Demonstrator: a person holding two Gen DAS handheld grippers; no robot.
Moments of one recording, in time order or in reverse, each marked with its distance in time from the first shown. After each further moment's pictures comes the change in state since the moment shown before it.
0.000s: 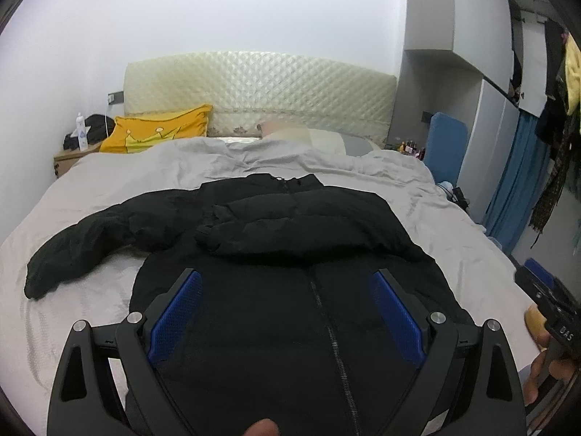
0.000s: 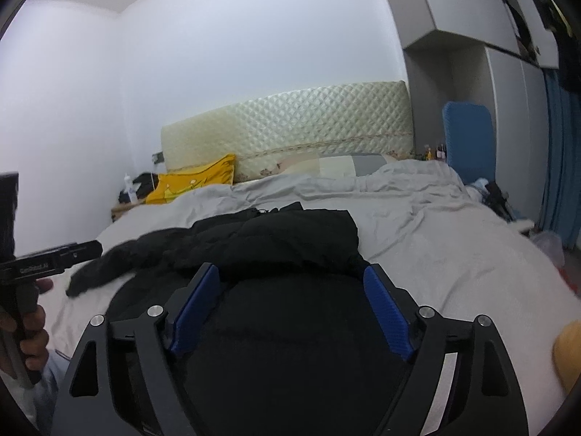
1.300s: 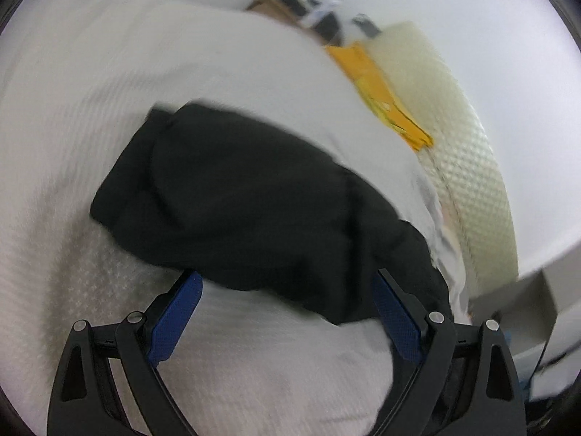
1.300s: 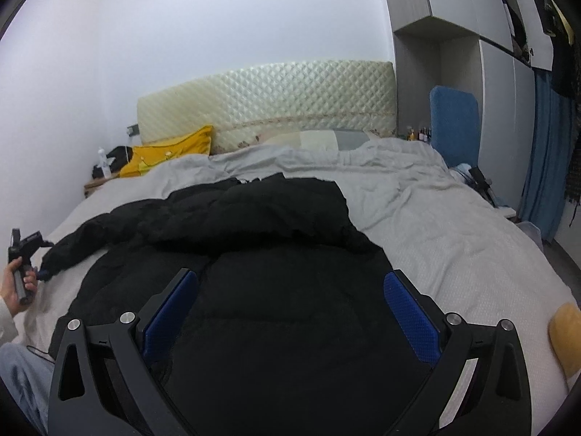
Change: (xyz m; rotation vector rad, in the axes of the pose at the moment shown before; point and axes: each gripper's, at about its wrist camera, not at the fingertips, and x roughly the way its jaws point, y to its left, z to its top) left arm 0.122 0.509 -0.095 -1.019 0.062 0.147; right arm 0.038 0.032 -0.026 -0.039 0.111 -0.132
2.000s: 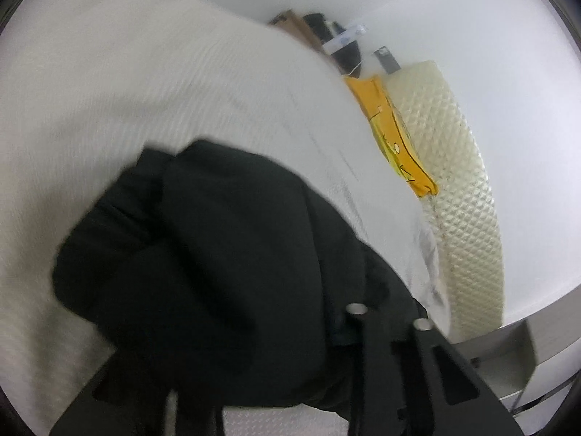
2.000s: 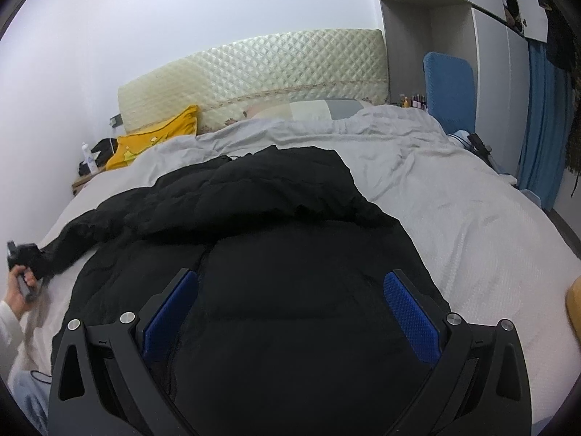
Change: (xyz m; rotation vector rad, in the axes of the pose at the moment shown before) left arm 0.043 0.006 0.066 -0.070 -0.099 -0.027; right arm 0.040 0.014 -0.005 0.070 0.102 -0.031
